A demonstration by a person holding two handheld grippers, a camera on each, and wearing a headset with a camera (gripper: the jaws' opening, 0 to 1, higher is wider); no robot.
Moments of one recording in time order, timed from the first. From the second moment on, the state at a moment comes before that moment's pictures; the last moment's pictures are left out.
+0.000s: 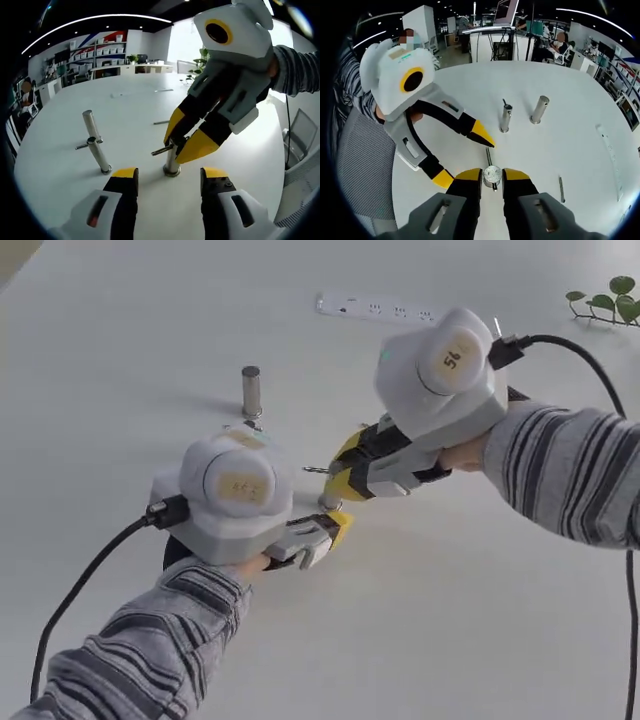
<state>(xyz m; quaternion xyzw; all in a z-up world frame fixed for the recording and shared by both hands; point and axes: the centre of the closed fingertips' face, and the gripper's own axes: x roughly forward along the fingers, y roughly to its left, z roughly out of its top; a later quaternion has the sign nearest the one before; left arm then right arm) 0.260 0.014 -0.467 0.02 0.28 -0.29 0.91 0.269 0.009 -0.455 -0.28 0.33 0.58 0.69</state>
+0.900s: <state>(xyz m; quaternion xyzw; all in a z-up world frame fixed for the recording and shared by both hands) 0.237 0.060 -0.437 0.03 0.25 -0.27 0.93 0.288 0.012 -0.447 -0.29 0.33 0.57 0.69</state>
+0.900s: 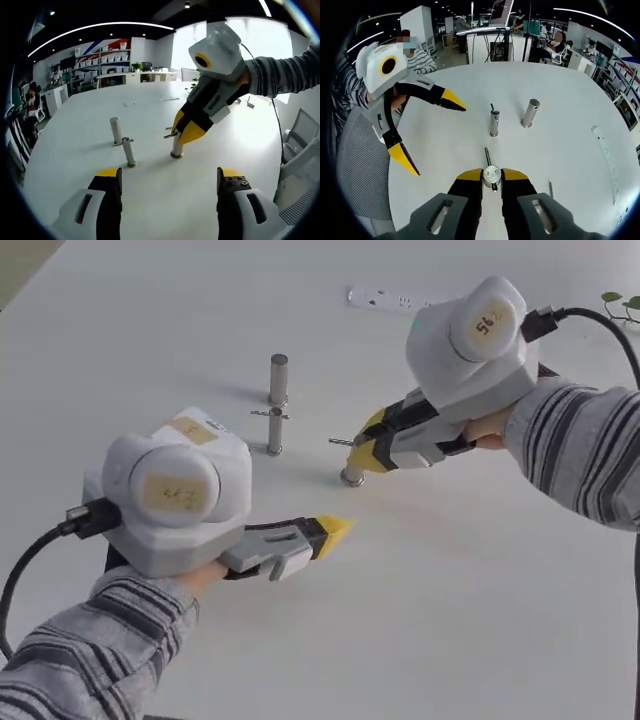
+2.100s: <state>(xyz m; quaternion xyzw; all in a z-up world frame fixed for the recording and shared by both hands) 0.239 0.072 -0.432 0.02 0.24 -0.26 0.93 0.302 0.005 -0.450 -0.30 0.34 0.58 0.68</state>
